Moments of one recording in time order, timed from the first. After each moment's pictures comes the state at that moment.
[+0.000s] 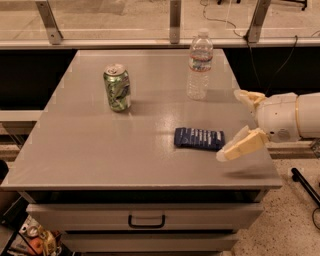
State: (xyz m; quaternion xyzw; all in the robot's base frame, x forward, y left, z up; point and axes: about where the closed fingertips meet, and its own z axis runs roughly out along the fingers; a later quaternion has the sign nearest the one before) arm 0.503 -0.162 0.872 -0.52 0.70 0.19 0.46
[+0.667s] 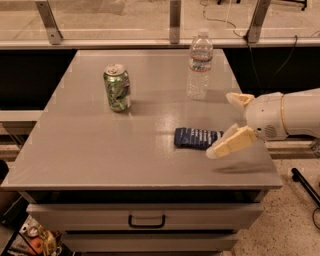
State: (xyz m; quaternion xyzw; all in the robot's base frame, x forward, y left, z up) arm 0.513 -0.147 0.861 -0.50 0.72 0.20 0.43
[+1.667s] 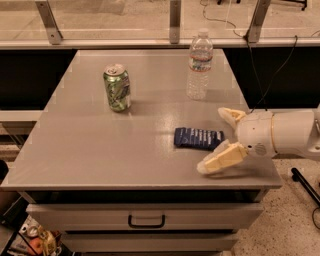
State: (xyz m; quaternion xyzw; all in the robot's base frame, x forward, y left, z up) arm 0.494 -0.127 0.831 -0.48 0.72 0.24 0.44
